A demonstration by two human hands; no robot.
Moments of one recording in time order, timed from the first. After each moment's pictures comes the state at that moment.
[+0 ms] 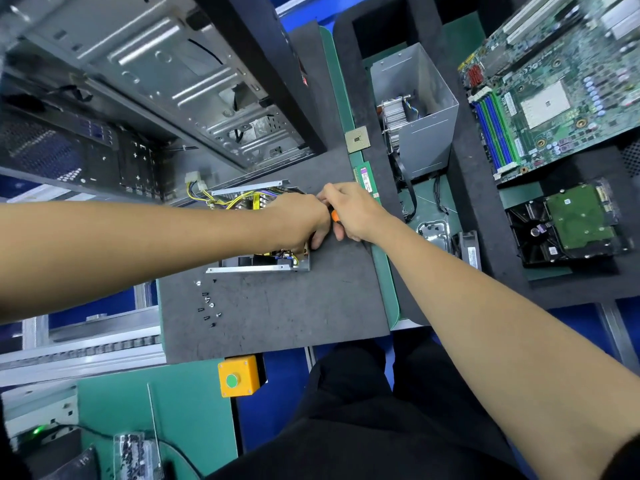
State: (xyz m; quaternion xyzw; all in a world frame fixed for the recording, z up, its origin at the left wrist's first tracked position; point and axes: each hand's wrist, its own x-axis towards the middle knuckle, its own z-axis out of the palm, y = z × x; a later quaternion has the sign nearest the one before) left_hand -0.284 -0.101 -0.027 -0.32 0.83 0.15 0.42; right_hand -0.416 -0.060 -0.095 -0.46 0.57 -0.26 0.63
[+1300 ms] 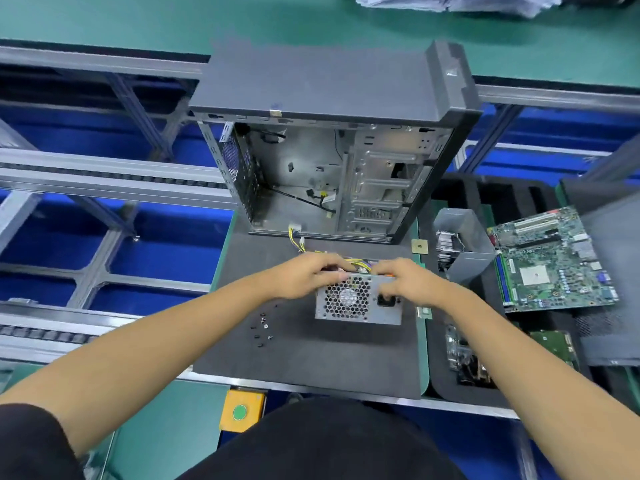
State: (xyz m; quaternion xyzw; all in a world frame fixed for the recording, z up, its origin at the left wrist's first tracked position) left_hand -0.102 -0.049 0.031 -0.39 0.78 0.47 -0.12; right_hand -0.366 -0.053 0.035 -0.72 0.51 0.00 0.47
